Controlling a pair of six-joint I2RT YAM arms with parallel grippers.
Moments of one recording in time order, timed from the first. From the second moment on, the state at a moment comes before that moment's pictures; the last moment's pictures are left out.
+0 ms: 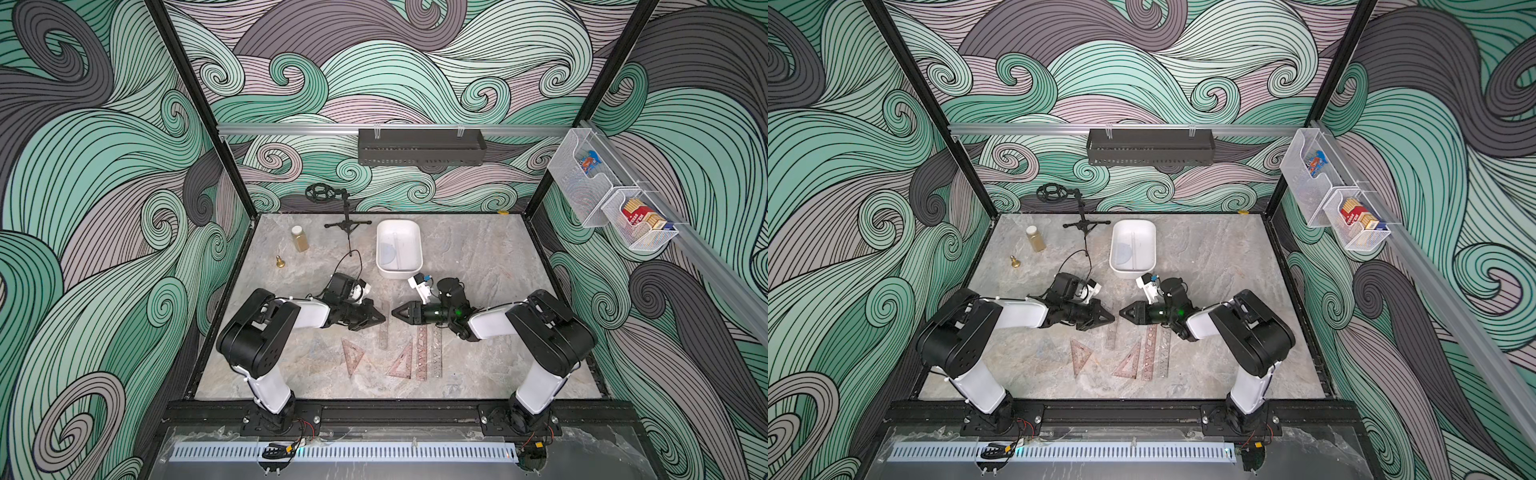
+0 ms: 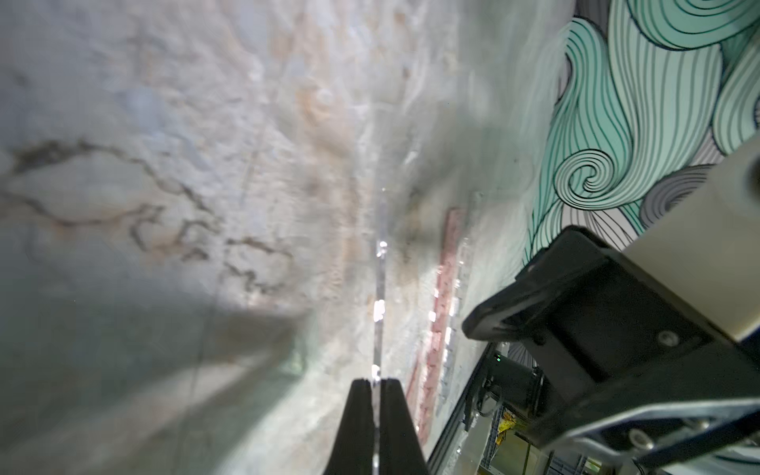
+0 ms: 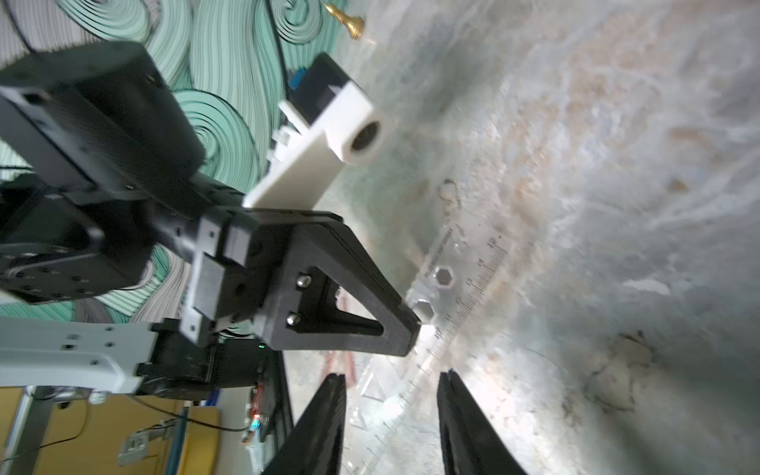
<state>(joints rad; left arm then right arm) -0.45 1.67 0.67 0.13 0.74 -0.76 0.55 1.74 0.58 0.66 -0.73 0.75</state>
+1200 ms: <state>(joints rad) -0.39 1.55 0.66 0.57 0.93 -1.08 0.53 1.73 0.57 1.11 -0.88 1.17</state>
